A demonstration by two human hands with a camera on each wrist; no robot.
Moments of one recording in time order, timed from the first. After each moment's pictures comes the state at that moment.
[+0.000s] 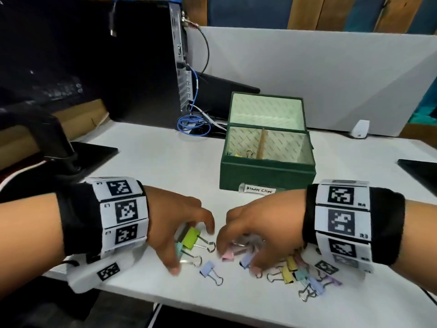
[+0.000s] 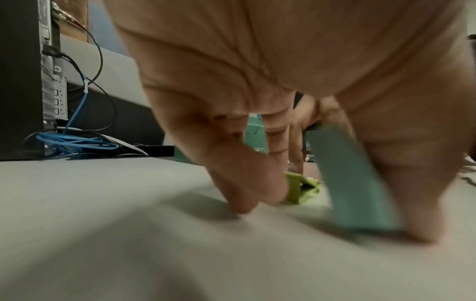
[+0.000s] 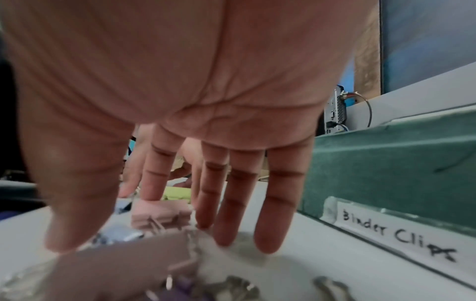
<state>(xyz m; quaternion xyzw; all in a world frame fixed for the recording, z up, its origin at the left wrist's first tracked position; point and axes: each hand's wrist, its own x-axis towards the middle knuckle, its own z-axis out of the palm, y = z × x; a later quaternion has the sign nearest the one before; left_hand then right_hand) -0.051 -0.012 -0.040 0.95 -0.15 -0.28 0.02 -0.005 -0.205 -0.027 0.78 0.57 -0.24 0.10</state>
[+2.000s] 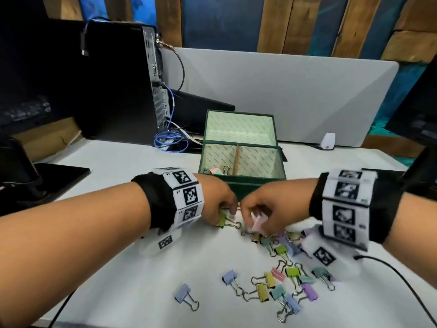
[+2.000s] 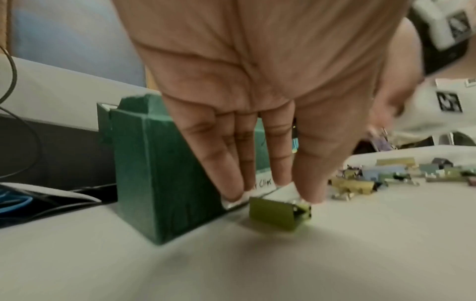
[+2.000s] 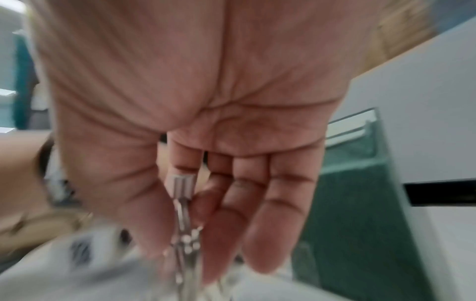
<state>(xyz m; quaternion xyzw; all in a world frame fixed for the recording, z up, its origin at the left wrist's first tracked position) 0.030 -0.084 -0.030 0.96 -0.23 -0.15 -0.05 0.044 -0.249 -0.005 0.87 0.43 -0.23 0.00</state>
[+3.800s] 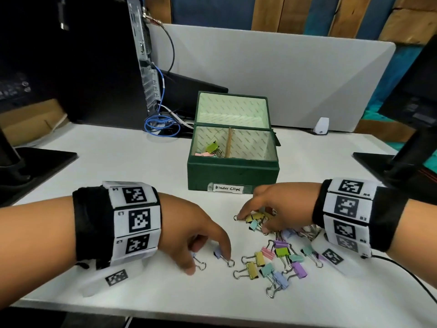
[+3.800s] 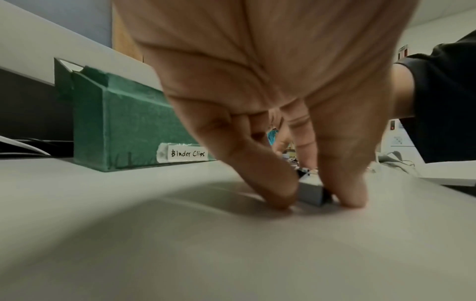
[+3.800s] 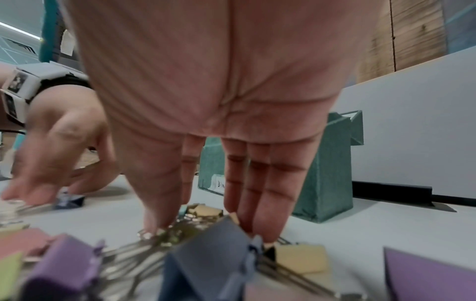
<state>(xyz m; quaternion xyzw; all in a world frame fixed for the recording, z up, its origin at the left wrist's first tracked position) -0.029 -0.069 -0.049 0.92 -0.28 -0.26 0.07 0.033 -0.272 -0.036 0.89 0.40 -0.20 0.08</state>
